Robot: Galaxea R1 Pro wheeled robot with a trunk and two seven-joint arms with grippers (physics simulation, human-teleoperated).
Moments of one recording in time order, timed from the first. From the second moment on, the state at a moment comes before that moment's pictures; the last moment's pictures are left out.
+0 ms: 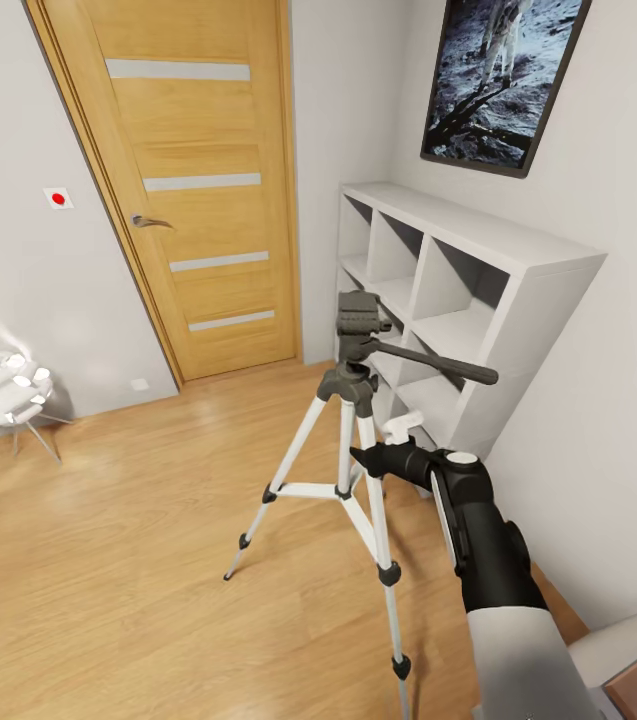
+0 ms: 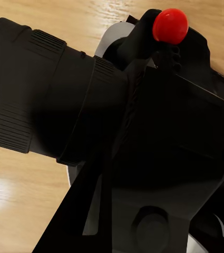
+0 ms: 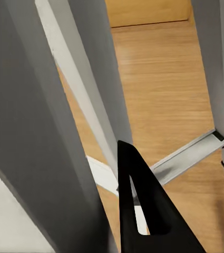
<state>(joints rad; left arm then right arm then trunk) -0.23 0.03 -1.05 -0.01 1.56 -0.04 0.00 -0.65 0.17 -0.09 -1.32 0.37 0.66 0.63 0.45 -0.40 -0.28</state>
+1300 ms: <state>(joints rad) -1.53 0.08 -1.06 -0.26 1.45 0.80 0.21 -0.59 0.17 -0.09 -1.39 0.36 0.65 0.62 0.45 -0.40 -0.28</state>
